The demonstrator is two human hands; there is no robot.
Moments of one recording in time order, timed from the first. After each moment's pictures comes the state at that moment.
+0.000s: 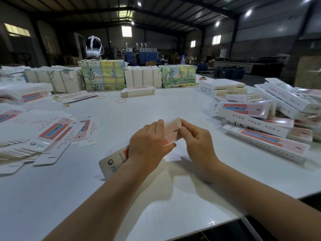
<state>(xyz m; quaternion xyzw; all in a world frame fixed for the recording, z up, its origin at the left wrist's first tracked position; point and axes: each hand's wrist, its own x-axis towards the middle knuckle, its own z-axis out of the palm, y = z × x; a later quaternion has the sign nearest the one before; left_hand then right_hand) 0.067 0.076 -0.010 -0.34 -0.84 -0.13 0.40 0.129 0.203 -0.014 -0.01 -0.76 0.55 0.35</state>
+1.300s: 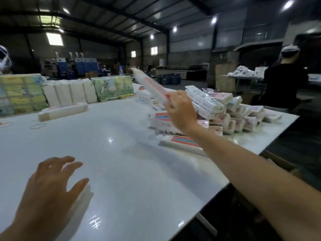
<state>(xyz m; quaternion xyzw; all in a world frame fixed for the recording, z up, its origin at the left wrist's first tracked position) 0.013 0.065 -0.050 -0.40 -0.84 -0.19 0.32 0.138 0.396 0.056 -0.19 -0.84 0.11 0.49</state>
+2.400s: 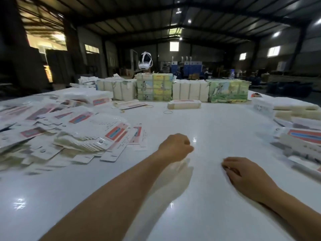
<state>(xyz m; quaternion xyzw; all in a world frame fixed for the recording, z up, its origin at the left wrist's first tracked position) -0.006 0.036 0.007 -0.23 -0.92 -0.32 0.01 0.100 0.244 -0.042 0.01 -0.97 0.12 0.20</state>
